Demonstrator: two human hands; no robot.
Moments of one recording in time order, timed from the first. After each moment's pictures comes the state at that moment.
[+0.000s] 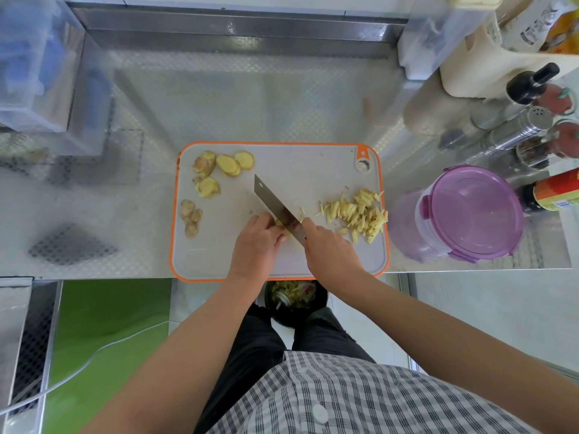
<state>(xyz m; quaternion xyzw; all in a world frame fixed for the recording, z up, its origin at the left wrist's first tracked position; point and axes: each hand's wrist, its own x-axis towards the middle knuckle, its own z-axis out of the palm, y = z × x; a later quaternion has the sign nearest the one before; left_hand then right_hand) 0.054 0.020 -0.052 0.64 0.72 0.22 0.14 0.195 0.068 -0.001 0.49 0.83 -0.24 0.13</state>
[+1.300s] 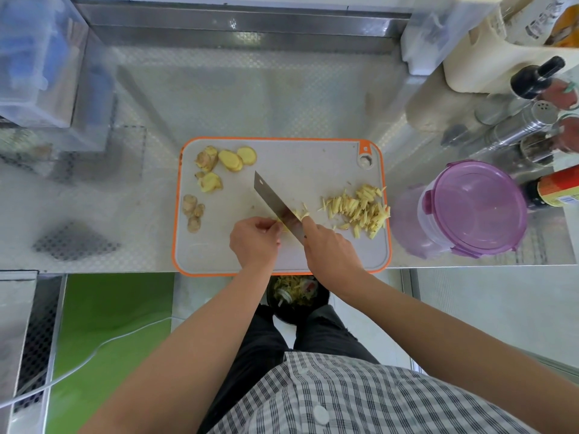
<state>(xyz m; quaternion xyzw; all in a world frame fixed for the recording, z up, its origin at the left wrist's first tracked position) 0.072 0.030 -0.039 0.16 0.84 0.36 0.37 0.196 0.060 -0.003 0.48 0.83 -0.24 0.12</state>
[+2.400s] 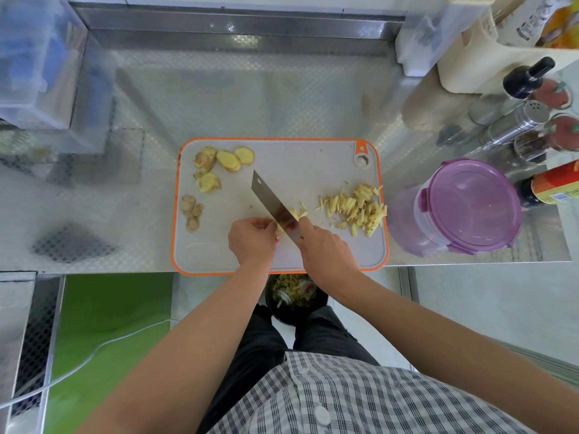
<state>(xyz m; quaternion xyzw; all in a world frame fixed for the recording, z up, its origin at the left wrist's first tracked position) 0.072 0.032 -0.037 0.14 0.85 0.35 0.37 0.195 0.052 0.002 0.49 0.83 -0.25 0.10</state>
